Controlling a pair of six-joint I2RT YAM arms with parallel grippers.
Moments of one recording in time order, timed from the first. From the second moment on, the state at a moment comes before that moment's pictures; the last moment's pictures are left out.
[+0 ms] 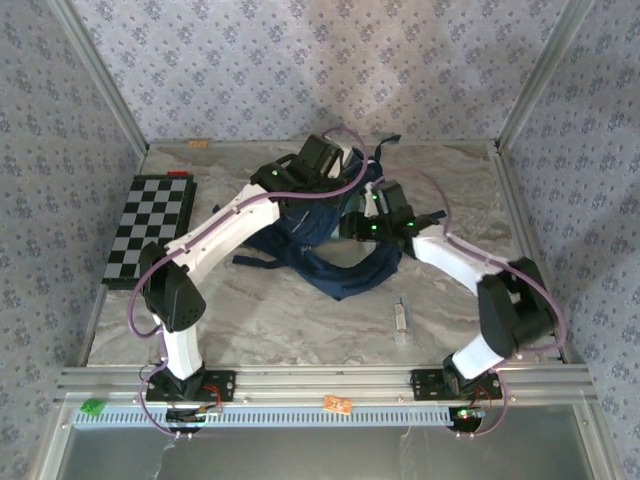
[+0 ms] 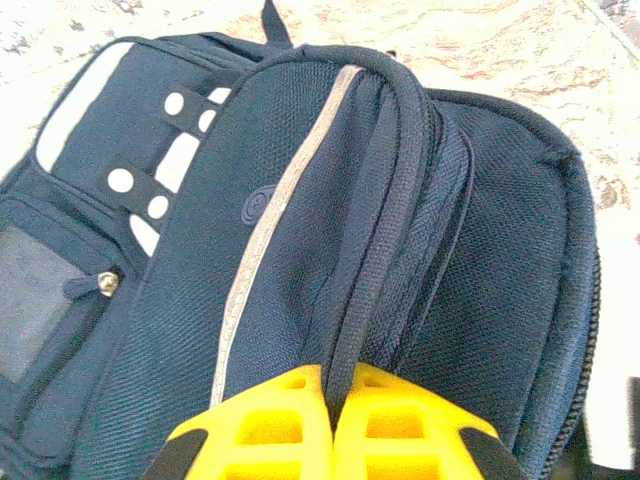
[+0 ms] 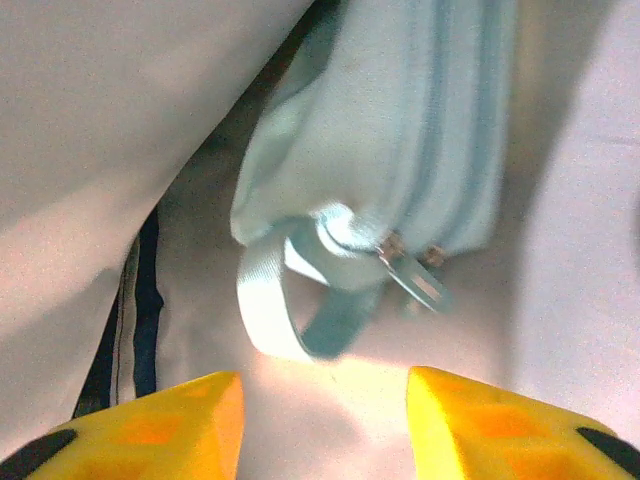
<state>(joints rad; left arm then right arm) -0.79 1.83 1.84 -0.75 -0.10 -0.26 0.47 1.52 1.00 -0.23 -0.25 0.48</state>
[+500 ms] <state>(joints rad) -0.81 2.05 2.02 -0.73 -0.03 -0.52 0.16 1.24 0.90 -0.54 -0.30 0.45</state>
